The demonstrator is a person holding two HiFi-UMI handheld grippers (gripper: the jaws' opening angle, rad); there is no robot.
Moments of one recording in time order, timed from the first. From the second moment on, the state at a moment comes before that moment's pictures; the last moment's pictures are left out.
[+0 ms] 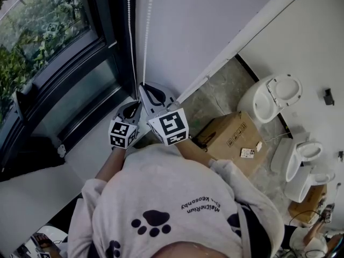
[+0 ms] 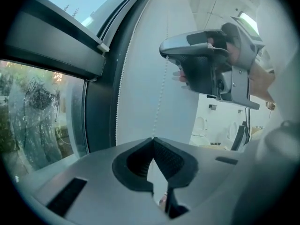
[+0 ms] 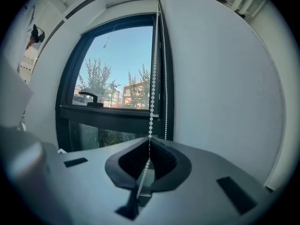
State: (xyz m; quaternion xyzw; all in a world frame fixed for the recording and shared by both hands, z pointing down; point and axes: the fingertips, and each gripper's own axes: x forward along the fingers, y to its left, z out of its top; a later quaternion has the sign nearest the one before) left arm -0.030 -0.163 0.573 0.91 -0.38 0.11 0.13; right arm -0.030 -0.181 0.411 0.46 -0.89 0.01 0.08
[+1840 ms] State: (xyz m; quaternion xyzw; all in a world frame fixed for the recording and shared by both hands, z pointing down) left arm -0.068 -0.120 0.342 0.87 -0.50 -0.03 0.00; right arm 0.045 -0.110 0.330 0.59 -0.80 -0.07 0.00
